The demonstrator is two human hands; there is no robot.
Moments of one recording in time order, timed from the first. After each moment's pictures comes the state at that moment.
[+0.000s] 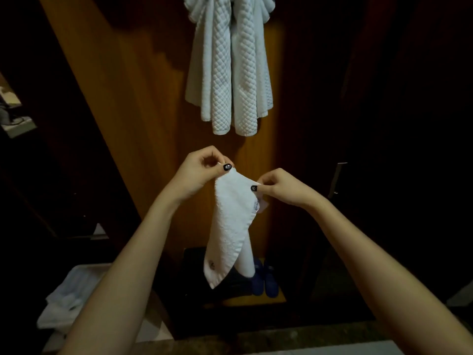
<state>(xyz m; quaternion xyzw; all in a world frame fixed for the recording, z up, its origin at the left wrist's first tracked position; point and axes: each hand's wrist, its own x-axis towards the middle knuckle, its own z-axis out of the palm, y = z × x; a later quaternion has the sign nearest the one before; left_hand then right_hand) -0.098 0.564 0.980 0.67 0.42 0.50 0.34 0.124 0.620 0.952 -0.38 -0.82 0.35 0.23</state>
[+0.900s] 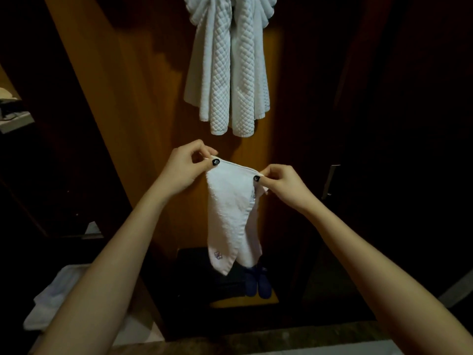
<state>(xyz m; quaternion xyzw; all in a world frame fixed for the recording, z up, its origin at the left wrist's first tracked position) -0.115 0.567 0.982 0.70 0.50 0.48 0.17 0.124 0.594 0.956 -0.43 -0.74 0.34 0.39</state>
